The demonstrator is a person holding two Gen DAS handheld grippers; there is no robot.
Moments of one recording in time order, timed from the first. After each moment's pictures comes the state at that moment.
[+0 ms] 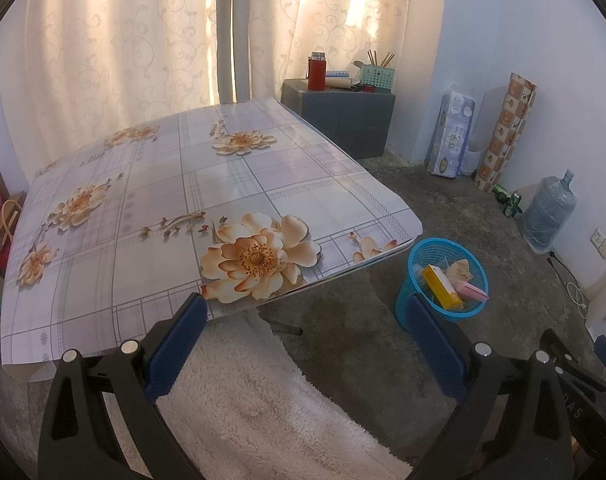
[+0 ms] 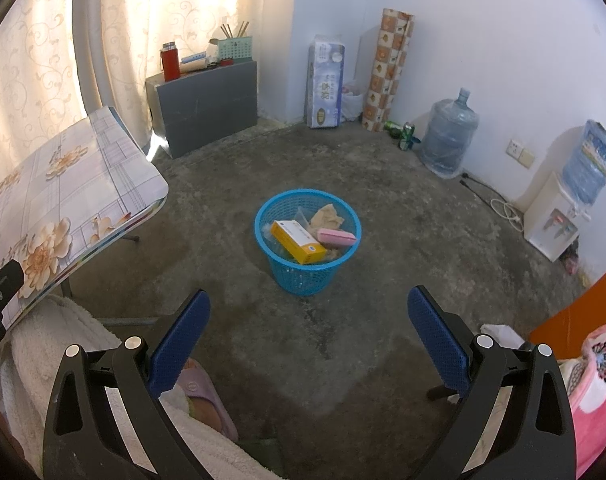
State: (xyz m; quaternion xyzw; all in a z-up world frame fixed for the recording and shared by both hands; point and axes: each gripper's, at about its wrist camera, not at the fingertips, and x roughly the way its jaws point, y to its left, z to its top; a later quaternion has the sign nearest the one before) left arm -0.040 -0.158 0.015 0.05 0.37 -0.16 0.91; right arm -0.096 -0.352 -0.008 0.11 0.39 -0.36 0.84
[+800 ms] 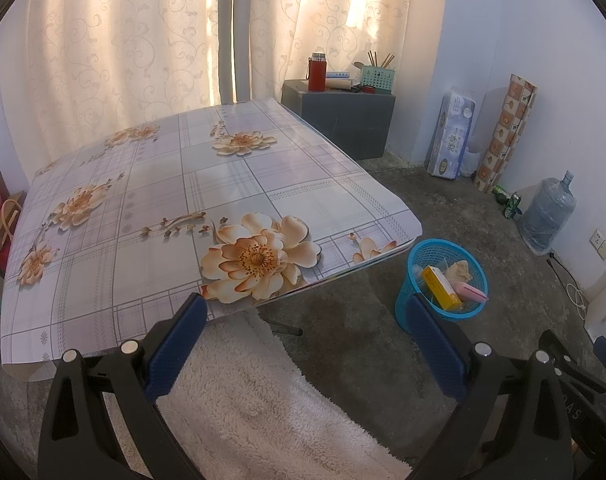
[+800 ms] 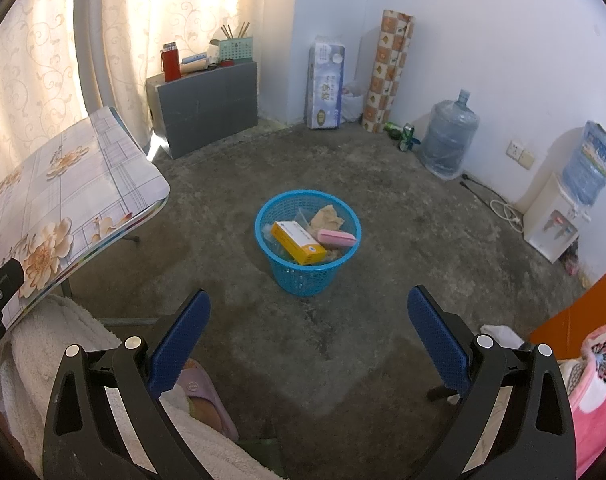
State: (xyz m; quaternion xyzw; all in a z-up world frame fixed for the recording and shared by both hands) left arm -0.042 -0.158 0.015 0.05 0.37 -0.16 0.91; right arm -0.095 -0.351 -0.010 0.11 0.39 -0.36 0.84
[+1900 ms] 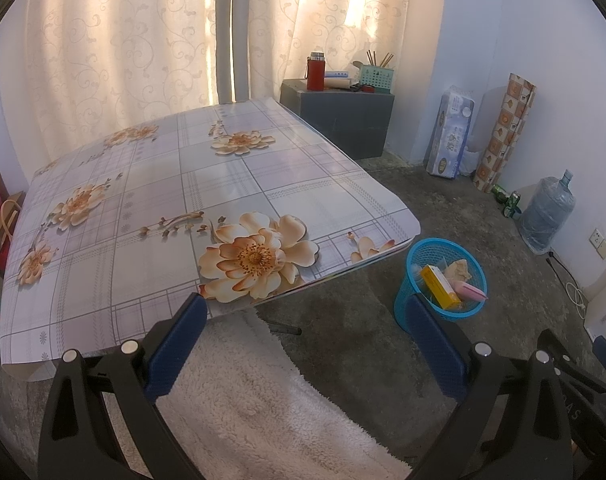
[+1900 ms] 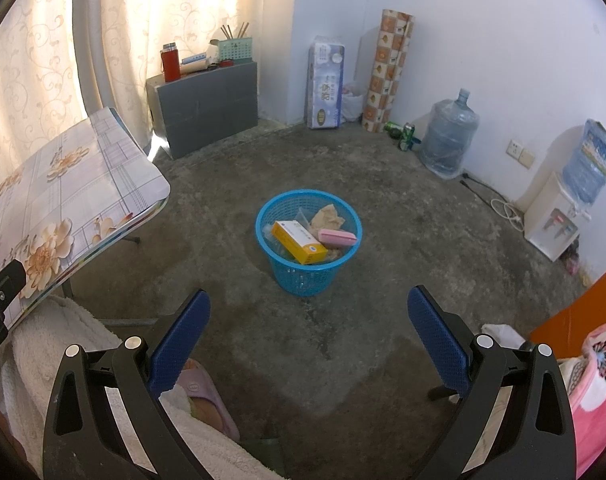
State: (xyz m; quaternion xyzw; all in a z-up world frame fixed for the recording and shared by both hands) left arm -0.042 -0.159 0.015 0.04 0.38 -0.16 0.91; right arm -0.094 -0.348 -0.011 0.11 0.39 -0.36 0.84
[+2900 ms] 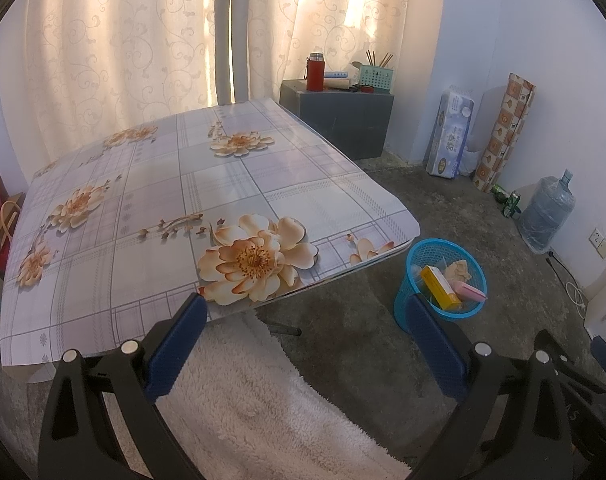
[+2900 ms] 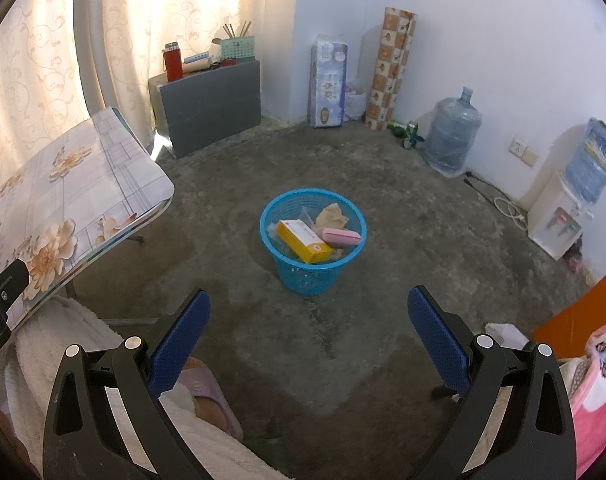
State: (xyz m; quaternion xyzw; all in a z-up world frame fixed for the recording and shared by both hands) left arm -0.043 -0.160 0.015 0.04 0.38 -0.16 0.91; right arm -0.088 -0.343 -0.013 0.11 0.39 -0.35 0.84
